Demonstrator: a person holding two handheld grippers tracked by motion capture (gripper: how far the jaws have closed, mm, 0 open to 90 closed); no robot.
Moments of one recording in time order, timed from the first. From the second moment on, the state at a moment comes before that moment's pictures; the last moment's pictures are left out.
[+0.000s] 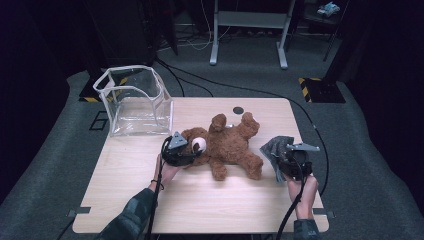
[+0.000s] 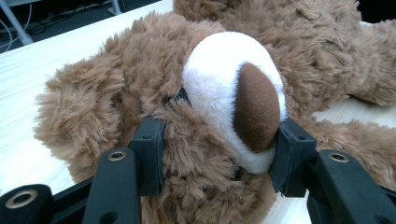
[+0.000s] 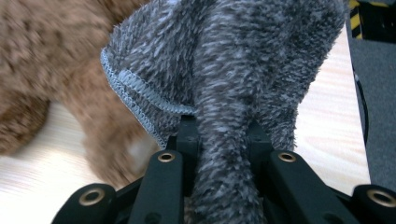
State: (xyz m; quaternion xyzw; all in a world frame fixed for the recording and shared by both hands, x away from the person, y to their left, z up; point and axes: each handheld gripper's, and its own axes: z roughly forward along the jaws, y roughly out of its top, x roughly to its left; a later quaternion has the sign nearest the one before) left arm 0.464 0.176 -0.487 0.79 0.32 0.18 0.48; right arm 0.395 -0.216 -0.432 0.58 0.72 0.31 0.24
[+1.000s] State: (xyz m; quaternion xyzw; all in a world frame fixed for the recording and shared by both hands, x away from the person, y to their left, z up) left arm 0.439 0.173 -0.472 0.78 0.32 0.20 0.49; right arm 0.452 -0.123 -0.426 0.51 0.77 0.31 0.21
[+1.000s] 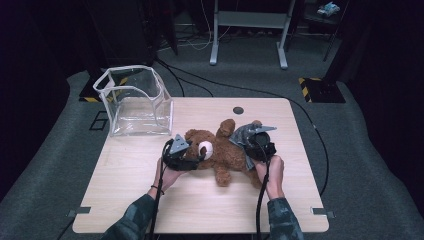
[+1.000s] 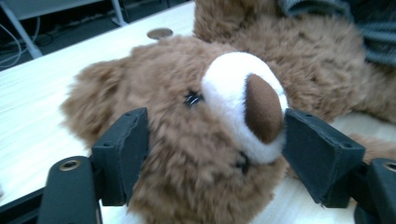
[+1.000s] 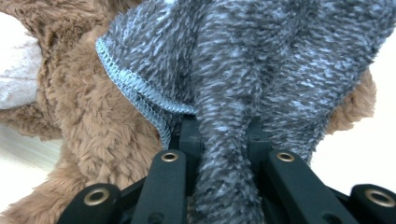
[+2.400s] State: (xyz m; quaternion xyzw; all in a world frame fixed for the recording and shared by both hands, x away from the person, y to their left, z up) left arm 0.427 0.181 -0.527 0.82 0.37 0.22 0.37; right arm 0.428 -0.091 -0.375 0.46 0.79 0.35 0.21
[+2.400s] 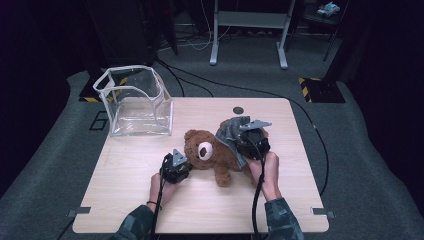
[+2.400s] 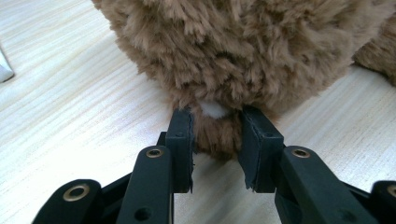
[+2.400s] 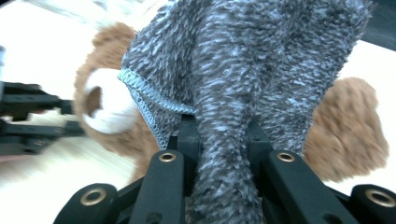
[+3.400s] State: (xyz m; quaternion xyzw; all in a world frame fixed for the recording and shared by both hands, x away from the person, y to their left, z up) left arm 0.429 0.183 -0.527 0.81 0.39 0.23 0.37; right arm 0.505 0.002 -0.409 0.43 0.84 0.30 0.15
